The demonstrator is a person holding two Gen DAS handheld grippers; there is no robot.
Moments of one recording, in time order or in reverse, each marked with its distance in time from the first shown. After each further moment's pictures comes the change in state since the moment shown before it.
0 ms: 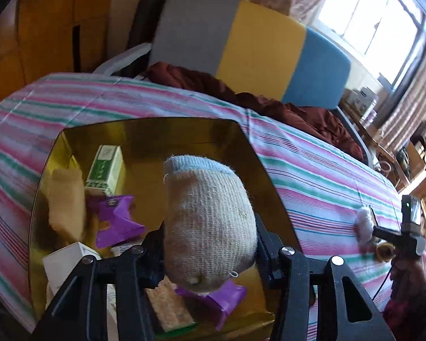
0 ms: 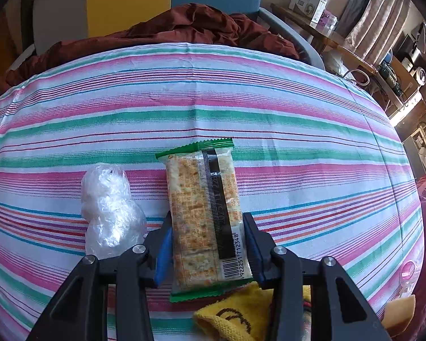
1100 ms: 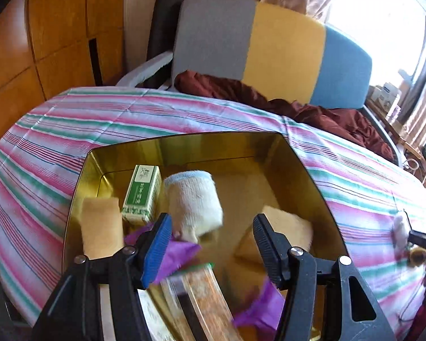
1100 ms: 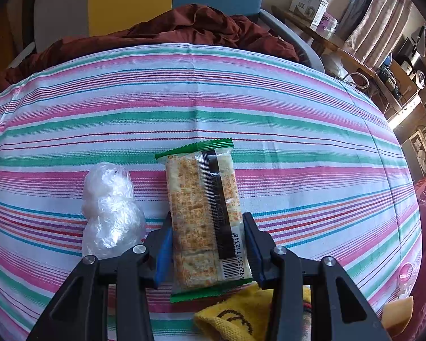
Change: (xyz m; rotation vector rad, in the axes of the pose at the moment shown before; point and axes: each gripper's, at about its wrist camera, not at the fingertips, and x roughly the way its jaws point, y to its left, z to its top) left arm 0.001 0.011 0.002 0.082 -0.066 0.138; right arm -0.001 -0.003 0.001 -0.004 -0.004 -0.005
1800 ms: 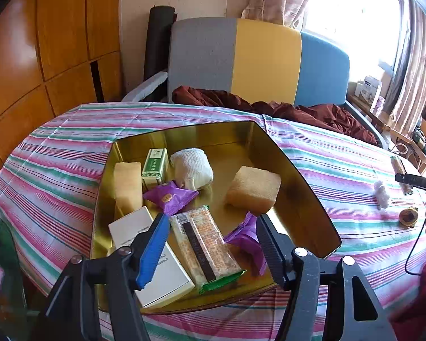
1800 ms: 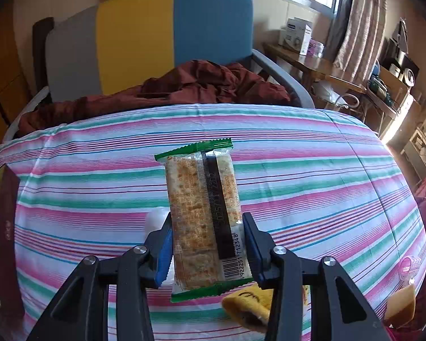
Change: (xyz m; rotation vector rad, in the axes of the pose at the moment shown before) left arm -0.079 -0.007 -0.060 0.076 -0.093 0.016; right arm -0.074 0.009 0.006 0.065 -0.223 0.073
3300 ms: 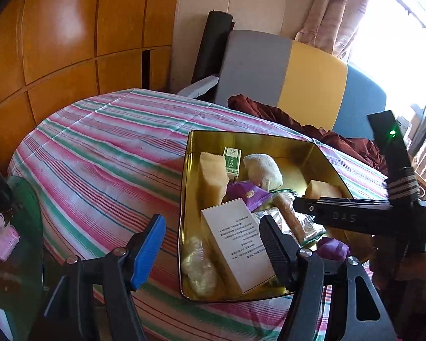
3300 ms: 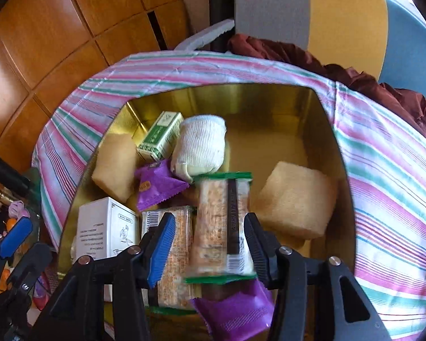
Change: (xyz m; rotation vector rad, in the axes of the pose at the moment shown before) left arm -0.021 0.090 -0.022 -0.198 -0.054 0.095; right arm -0.044 0.356 -0.065 -0.414 0.153 0.539
